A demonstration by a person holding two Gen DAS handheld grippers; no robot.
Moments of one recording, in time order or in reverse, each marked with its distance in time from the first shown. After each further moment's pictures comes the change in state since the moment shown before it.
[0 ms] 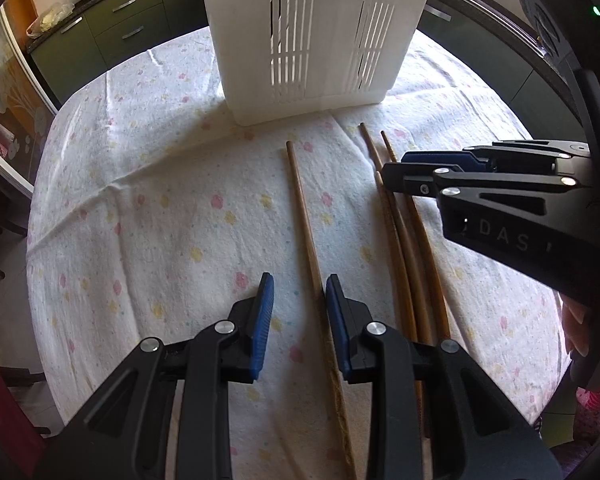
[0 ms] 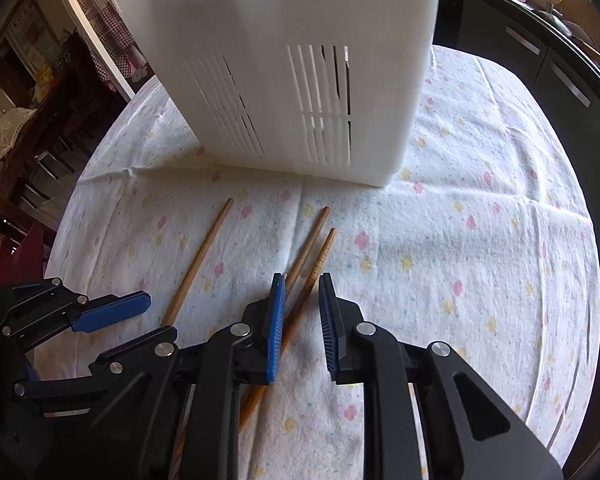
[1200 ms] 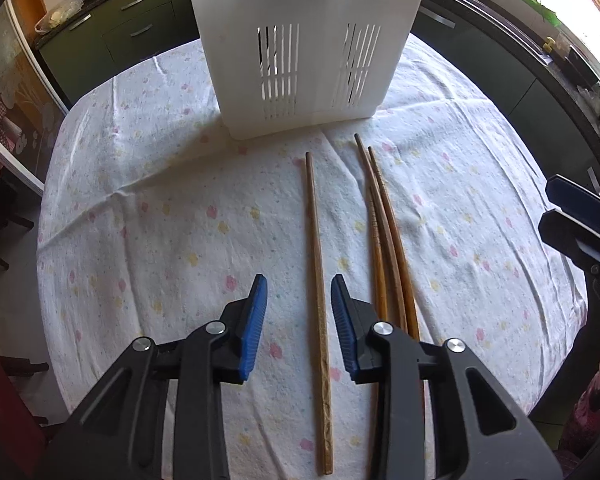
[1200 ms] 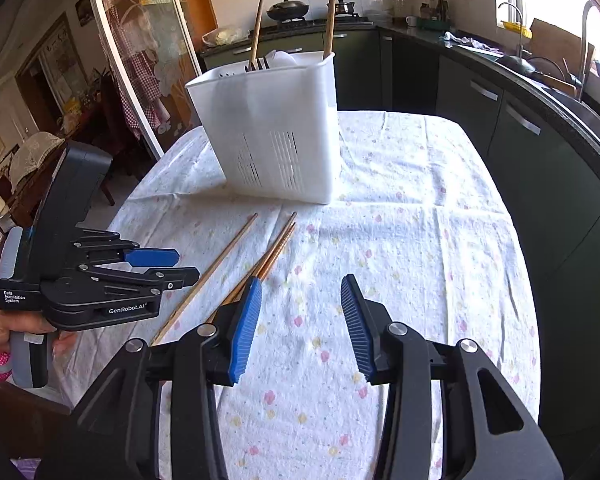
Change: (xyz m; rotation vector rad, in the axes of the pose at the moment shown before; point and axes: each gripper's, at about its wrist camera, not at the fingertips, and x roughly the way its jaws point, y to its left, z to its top) left arm -0.012 -0.012 0.008 -0.030 0.005 0.024; right arm -0.122 -0.050 -0.096 -0.036 -0.271 0.016
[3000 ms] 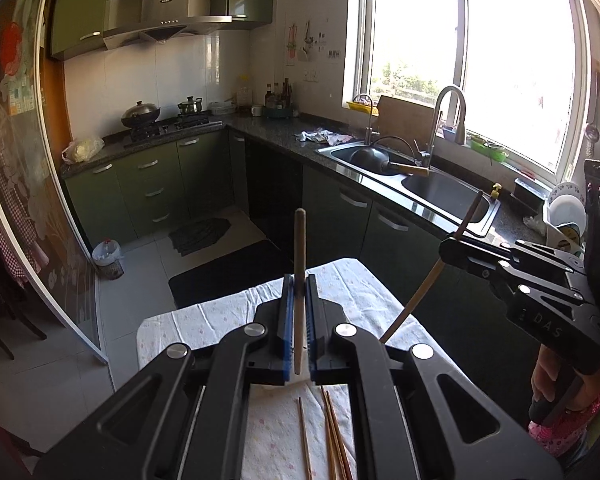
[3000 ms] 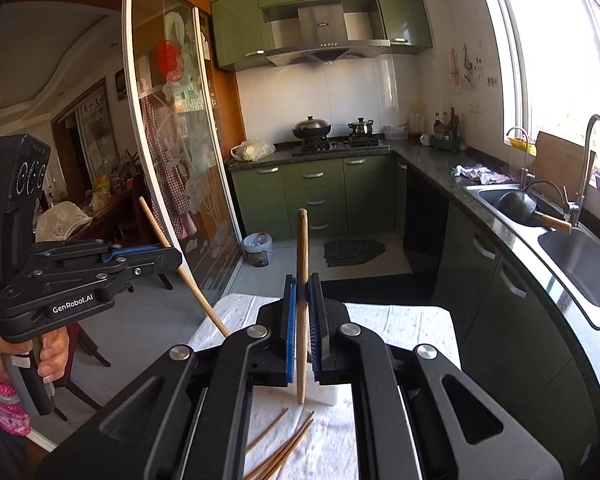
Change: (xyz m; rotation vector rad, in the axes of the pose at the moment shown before) left arm -0.293 0.005 0.123 0.036 -0.583 -0.020; right arm -0.179 0.039 0.211 -0.057 -0.406 0.047
